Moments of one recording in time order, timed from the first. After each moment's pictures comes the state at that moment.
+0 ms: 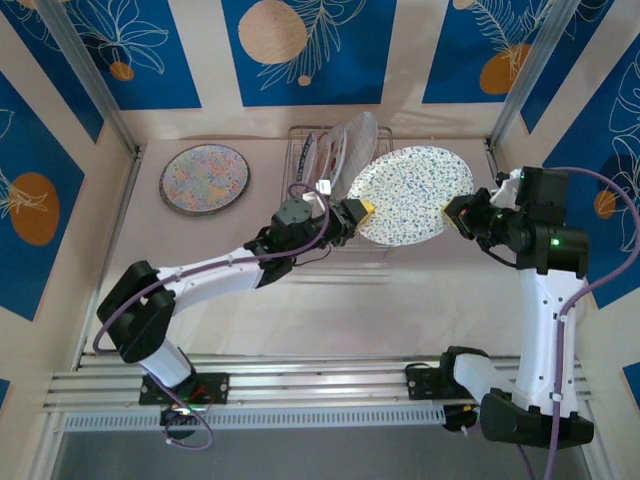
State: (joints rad) left arm -0.88 1.59 1.05 0.50 0.20 -1.47; right arm -0.15 1.02 1.42 -1.18 -0.57 0.73
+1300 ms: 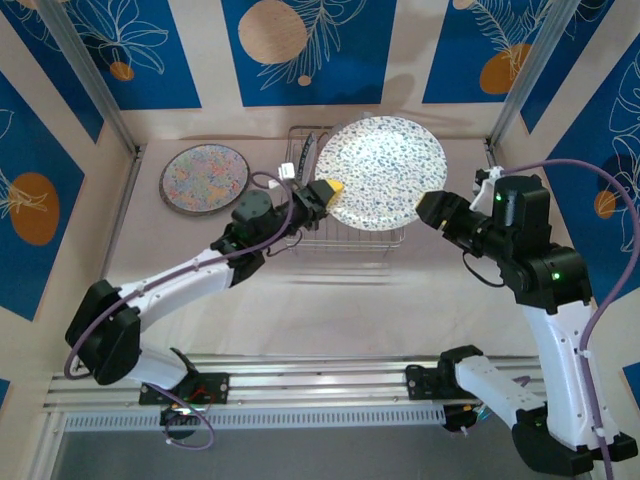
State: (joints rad) left arm -0.74 1.41 0.97 0.53 0.22 -1.51; right arm 0.26 0.91 1.44 -1.06 -0.21 0.73
